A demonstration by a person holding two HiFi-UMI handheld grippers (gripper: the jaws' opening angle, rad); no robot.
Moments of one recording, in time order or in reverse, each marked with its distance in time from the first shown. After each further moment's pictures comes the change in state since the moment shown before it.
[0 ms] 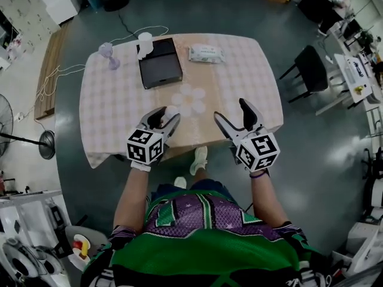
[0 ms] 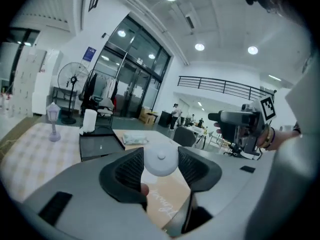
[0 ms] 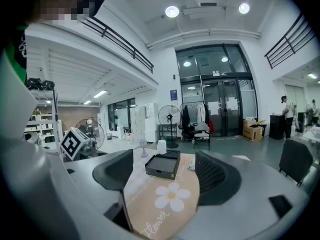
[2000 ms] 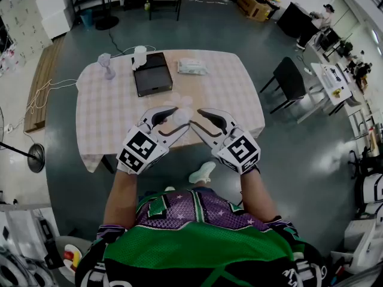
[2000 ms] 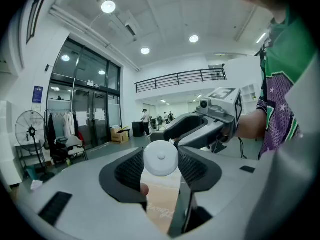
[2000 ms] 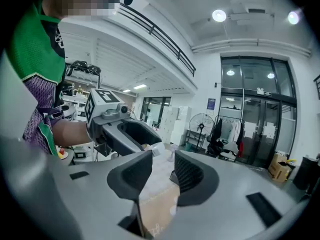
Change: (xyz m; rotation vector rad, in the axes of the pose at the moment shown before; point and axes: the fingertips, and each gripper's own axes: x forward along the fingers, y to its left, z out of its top) left arm -0.100 -0.135 0.079 0.509 -0.075 -0.281; right arm -0.050 0.147 0.047 -0.366 -0.007 0.313
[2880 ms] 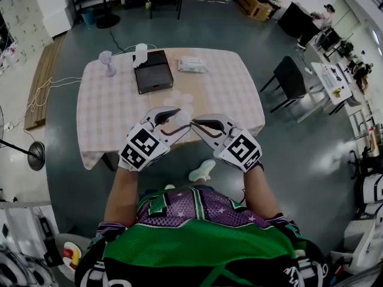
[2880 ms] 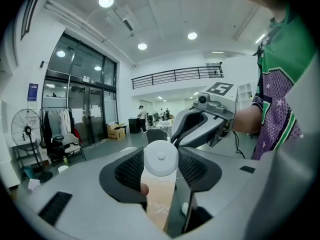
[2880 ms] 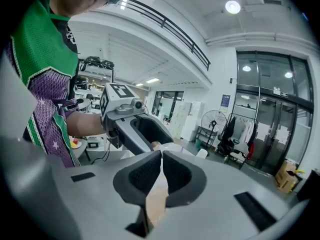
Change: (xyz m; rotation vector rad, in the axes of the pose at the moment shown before) left arm 0.000 -0.014 -0.014 0.006 0.046 -0.044; right arm -0.003 0.028 -0.010 -0.076 0.068 0.133
